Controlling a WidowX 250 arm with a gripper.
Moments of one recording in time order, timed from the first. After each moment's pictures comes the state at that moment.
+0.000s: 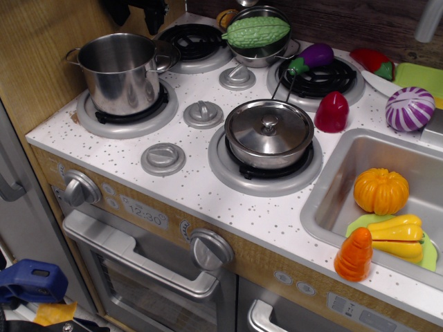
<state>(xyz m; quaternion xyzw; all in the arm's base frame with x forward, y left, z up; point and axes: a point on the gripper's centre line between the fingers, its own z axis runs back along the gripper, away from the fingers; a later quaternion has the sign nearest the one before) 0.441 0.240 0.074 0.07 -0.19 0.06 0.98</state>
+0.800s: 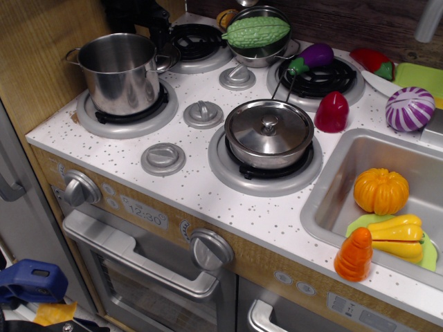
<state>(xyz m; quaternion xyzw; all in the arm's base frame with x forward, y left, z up) 0.449 0.239 0.041 0.06 -0.17 0.05 0.98</state>
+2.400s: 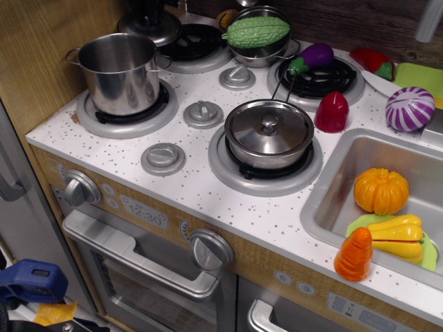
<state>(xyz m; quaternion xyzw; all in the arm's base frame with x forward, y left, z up) 0.462 0.236 0.090 0.12 -0.17 0.08 0.98</state>
